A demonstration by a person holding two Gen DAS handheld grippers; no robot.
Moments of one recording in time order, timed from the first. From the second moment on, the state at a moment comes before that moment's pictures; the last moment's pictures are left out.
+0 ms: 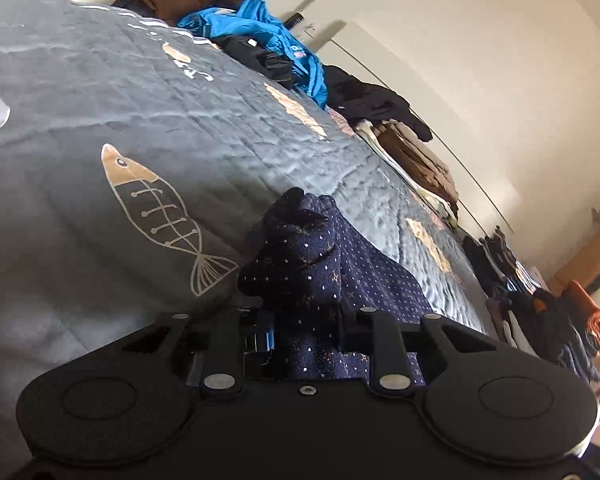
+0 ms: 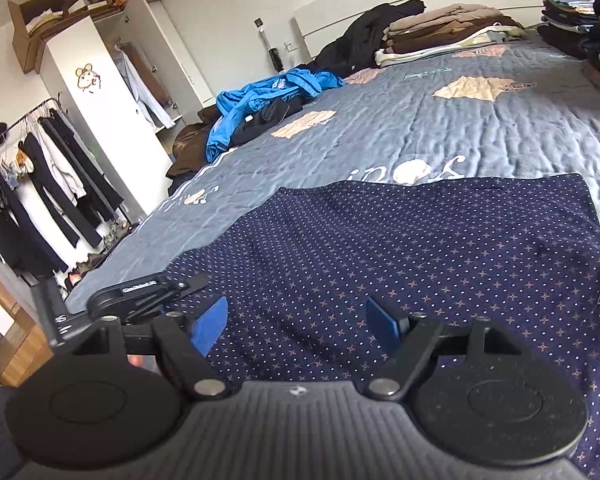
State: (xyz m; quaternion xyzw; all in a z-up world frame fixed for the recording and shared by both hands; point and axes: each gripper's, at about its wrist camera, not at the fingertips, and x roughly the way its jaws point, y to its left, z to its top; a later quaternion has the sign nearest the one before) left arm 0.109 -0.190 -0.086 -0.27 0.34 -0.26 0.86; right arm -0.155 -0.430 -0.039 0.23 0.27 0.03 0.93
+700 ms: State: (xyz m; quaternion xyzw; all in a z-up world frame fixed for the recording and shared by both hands) left arm 0.096 -0.143 -0.116 -0.38 0.39 -0.22 0.81; right arm -0.151 -0.426 -0.040 0.23 0.28 0.04 0.93
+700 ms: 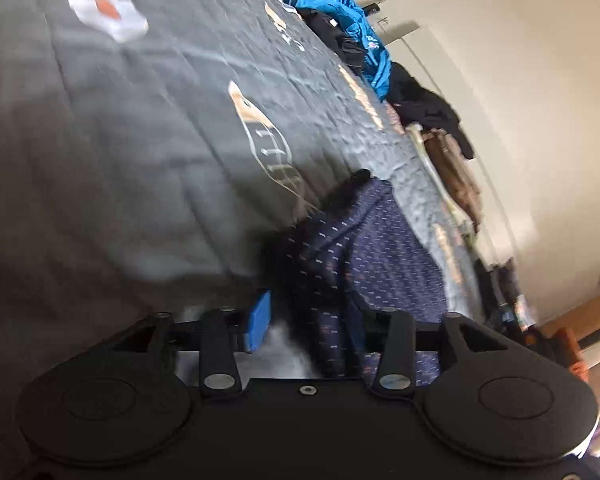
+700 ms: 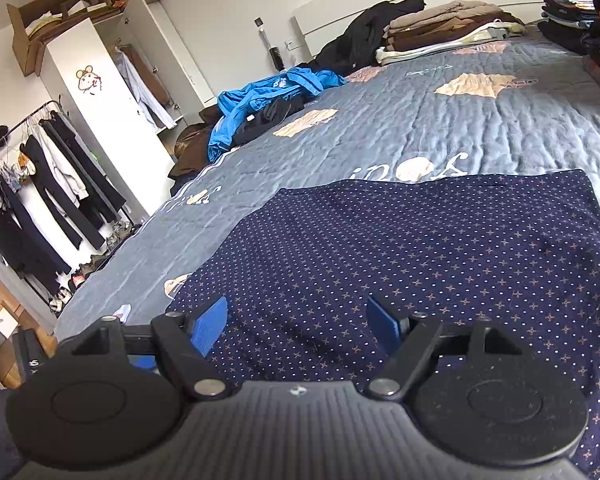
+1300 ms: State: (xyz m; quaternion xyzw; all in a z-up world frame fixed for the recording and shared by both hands) left arm 0.107 -0.199 -0.079 -0.25 0.33 -0.23 0.88; right arm -0.152 -0.432 -0.045 0.24 0.29 0.03 0.93
